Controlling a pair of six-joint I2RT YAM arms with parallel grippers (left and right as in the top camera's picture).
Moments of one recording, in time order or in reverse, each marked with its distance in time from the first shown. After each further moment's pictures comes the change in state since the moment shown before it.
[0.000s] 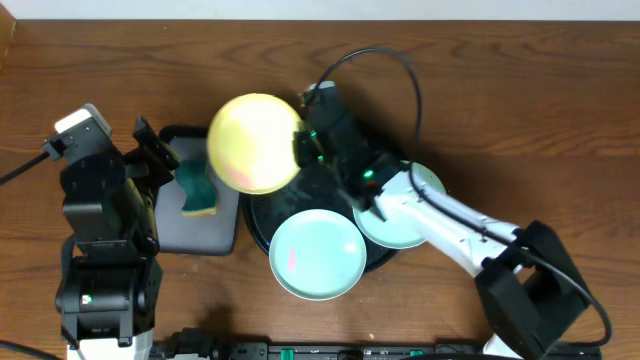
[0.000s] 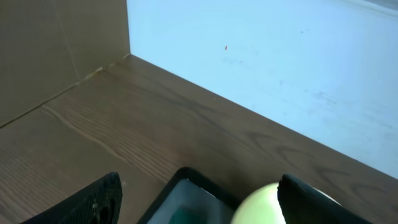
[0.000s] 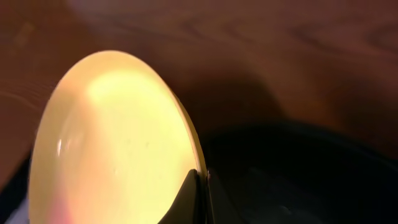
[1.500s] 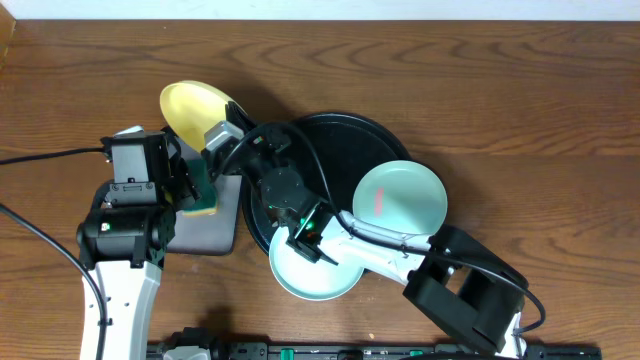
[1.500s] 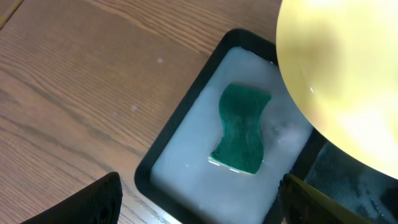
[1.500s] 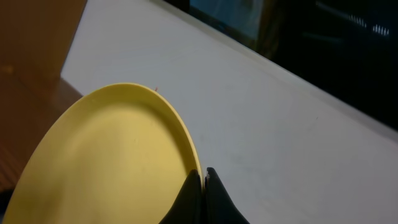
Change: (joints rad) left arm 0.000 0.231 0.000 -0.381 0.000 0.000; right arm 0.246 0.178 -0.007 0.910 0.392 -0.985
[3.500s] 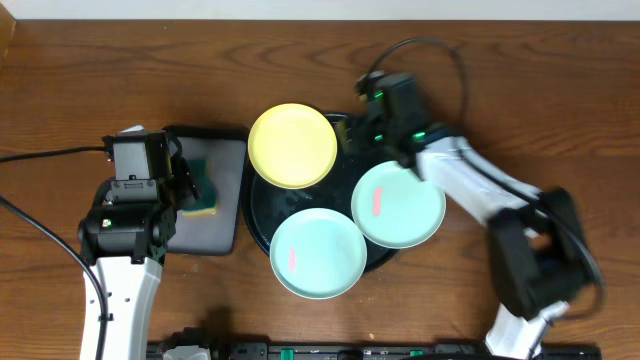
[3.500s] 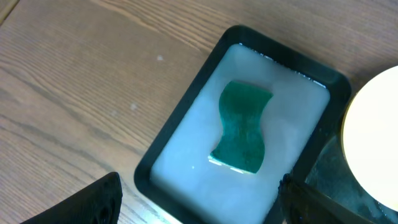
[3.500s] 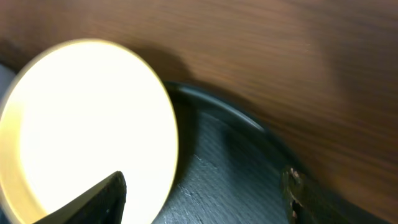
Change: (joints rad) left arm 0.000 0.011 0.001 0.000 0.000 0.000; right arm -0.547 -0.049 0.007 -1.030 -0.684 0.719
